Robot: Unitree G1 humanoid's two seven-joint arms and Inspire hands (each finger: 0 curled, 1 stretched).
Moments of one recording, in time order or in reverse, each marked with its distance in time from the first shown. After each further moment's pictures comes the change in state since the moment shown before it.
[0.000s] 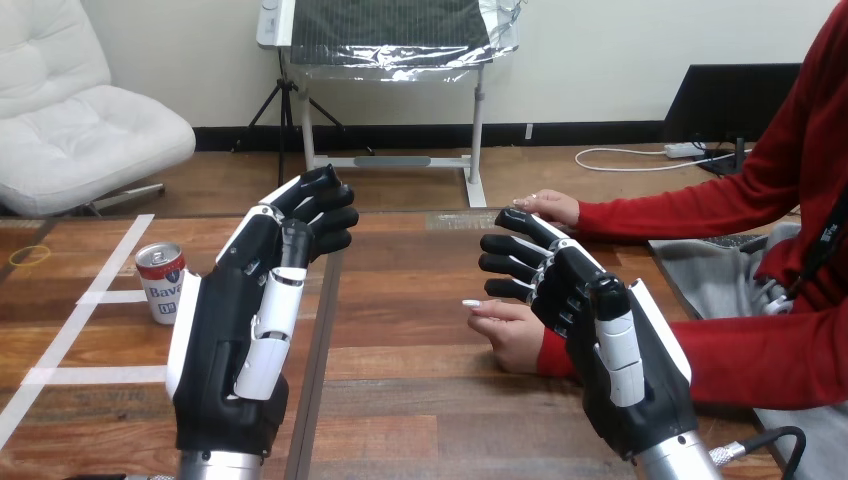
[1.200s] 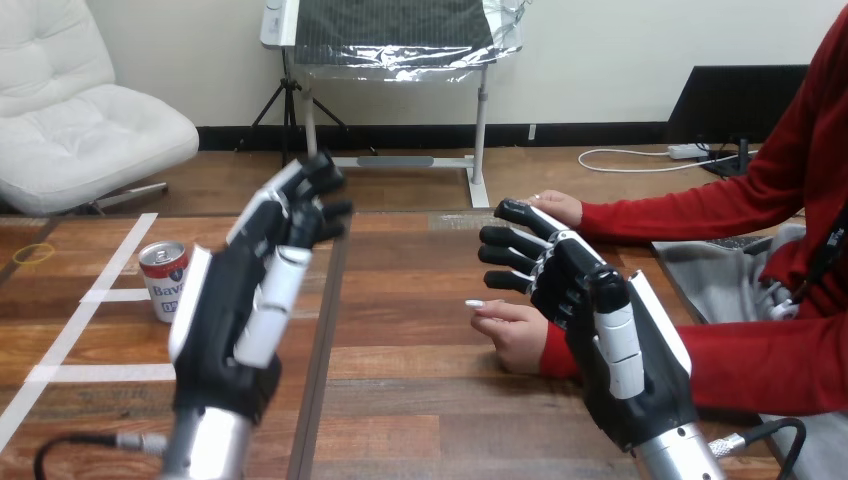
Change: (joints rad) left arm -0.119 0.048 0.082 0.000 -0.003 0.197 -0.048; right arm -0.018 0.003 -0.005 0.000 -0.007 0.000 0.001
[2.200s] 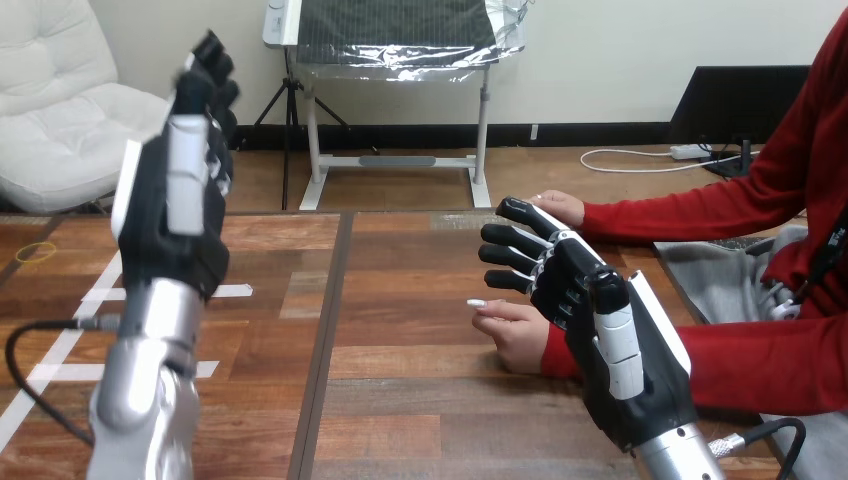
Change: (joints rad) left arm -0.416 0.061 0.204 0.315 -0.149 0.118 -0.044; right arm 0.000 0.000 0.000 0.000 -0.002 0.000 0.000
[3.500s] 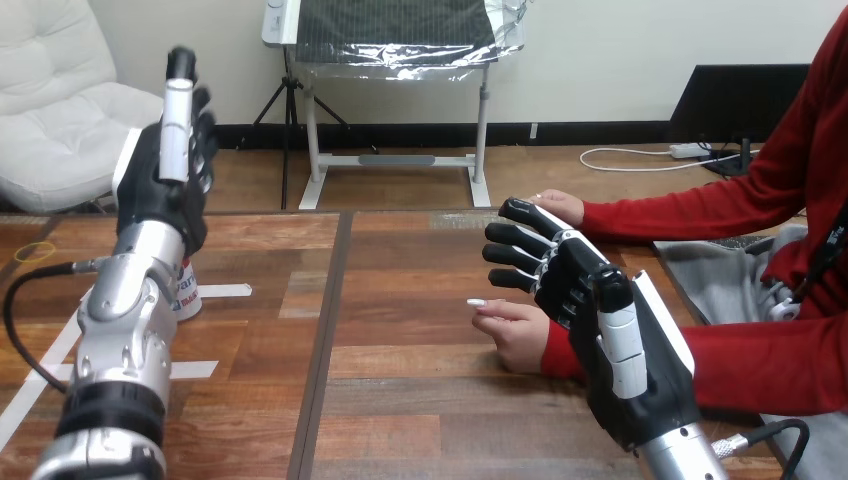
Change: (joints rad) left arm -0.473 0.153 0.089 0.853 0.096 -0.001 -0.023; right arm 0.001 -0.001 -0.008 0.000 0.002 0.000 -0.003
